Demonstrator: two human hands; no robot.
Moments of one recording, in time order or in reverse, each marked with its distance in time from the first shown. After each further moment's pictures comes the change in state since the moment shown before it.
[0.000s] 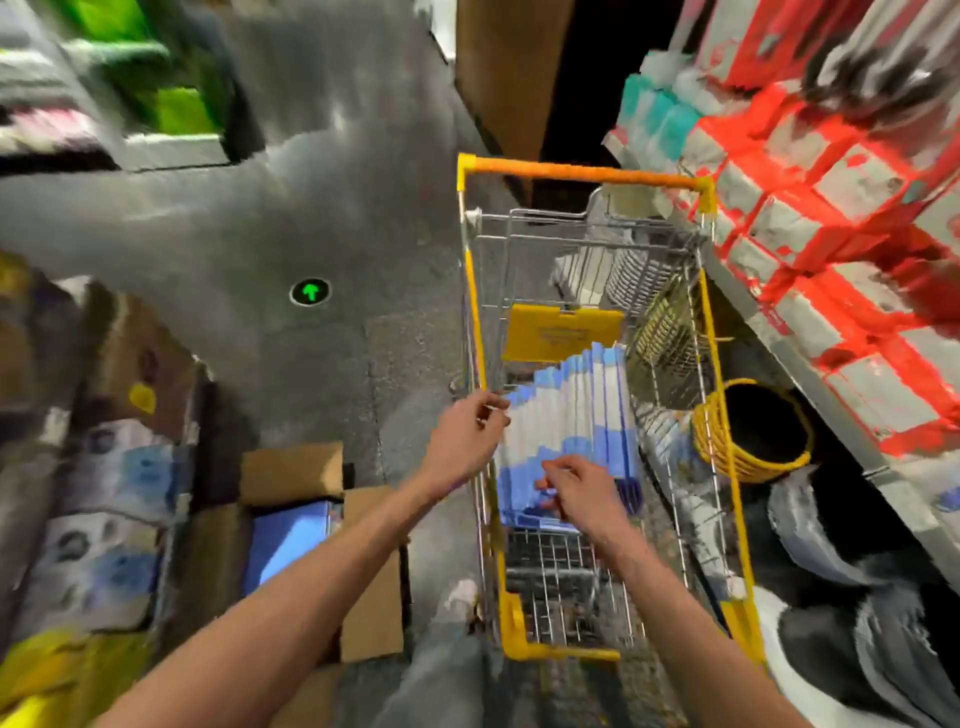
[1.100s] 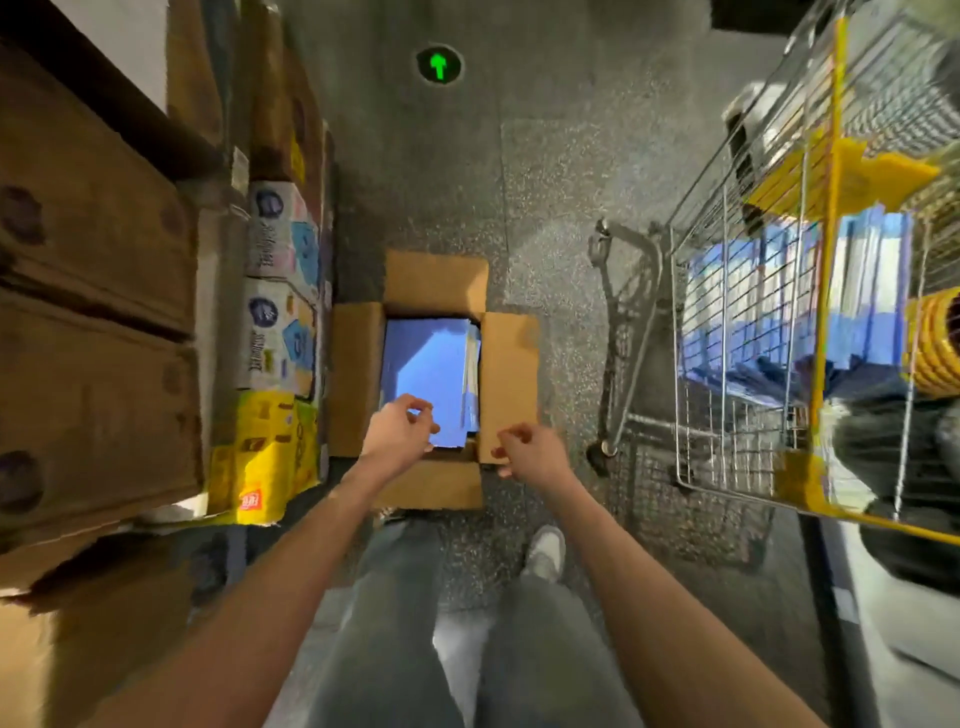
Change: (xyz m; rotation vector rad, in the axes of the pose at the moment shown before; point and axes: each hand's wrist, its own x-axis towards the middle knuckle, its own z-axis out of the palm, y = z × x) left_hand -0.227 -0.384 -0.261 -0.134 0.030 -0.705; right_hand -0.102 0.053 0.449 -0.330 -0.240 0.320
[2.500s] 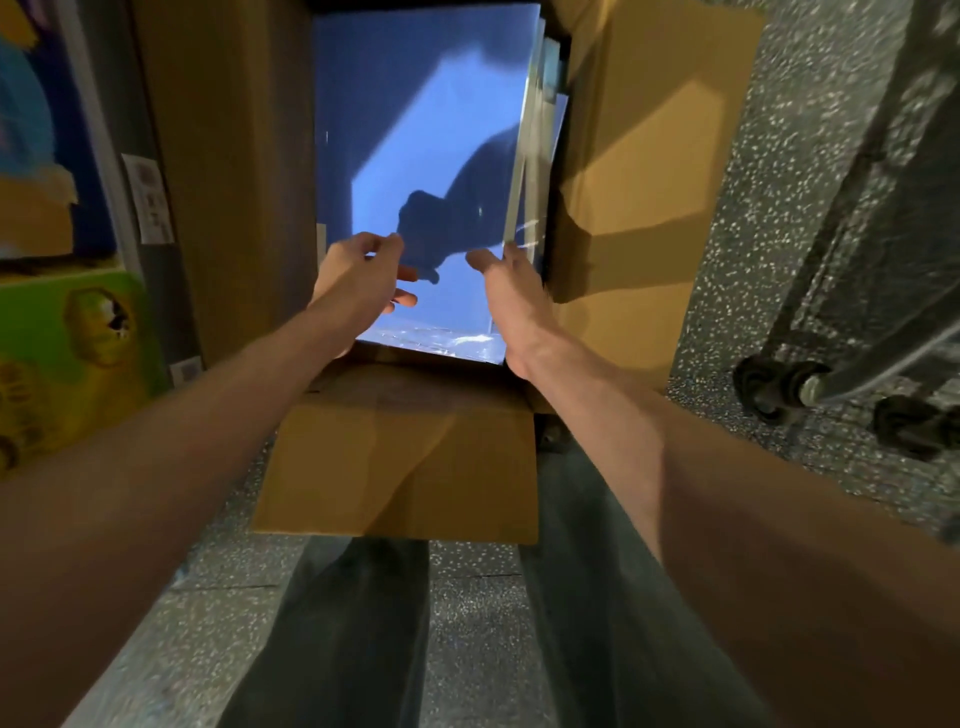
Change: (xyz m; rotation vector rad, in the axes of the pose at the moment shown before) left_hand 0.416 -0.244 0.139 -0.061 0.038 -0.300; right_hand 0.479 0.133 0.202 0.268 -0.145 0.175
